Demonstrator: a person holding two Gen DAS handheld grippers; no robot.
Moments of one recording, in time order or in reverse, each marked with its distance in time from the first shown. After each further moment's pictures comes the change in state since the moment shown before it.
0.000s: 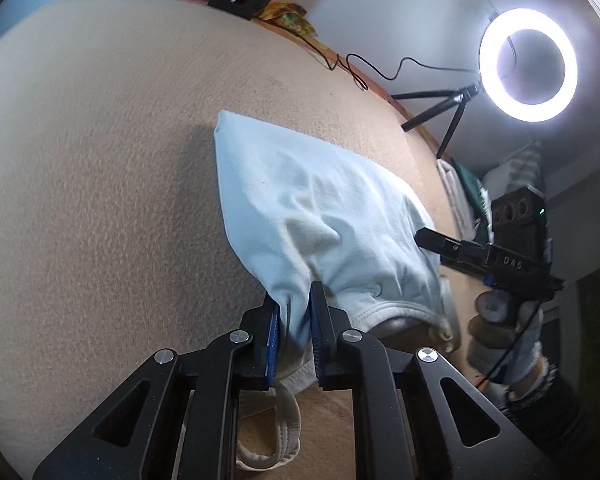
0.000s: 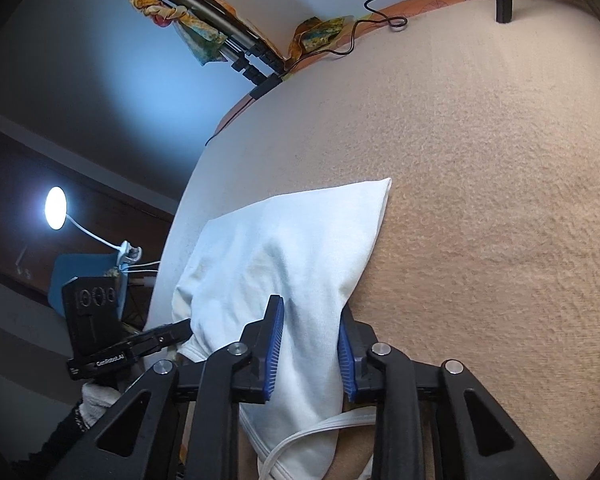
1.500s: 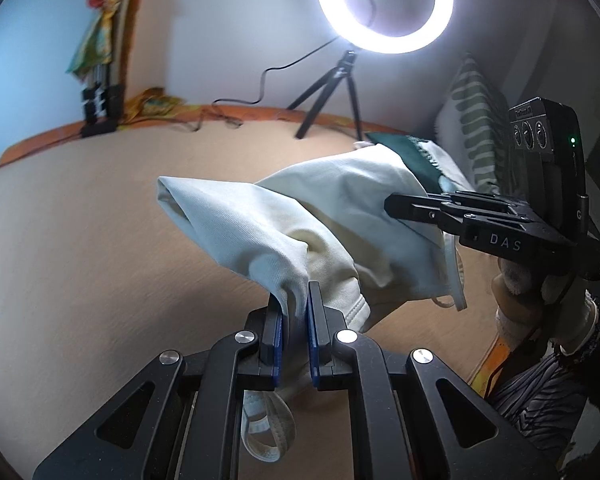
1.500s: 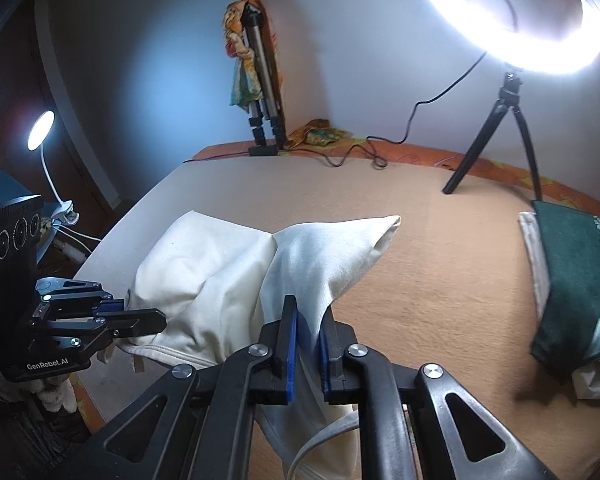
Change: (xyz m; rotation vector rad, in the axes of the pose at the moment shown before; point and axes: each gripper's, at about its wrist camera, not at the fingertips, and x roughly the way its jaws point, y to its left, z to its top) left arm -0.003 -0.125 -0.007 0.453 -0.121 0.026; right arm -0.093 0.076 -0.031 -0.378 -0.260 -0.395
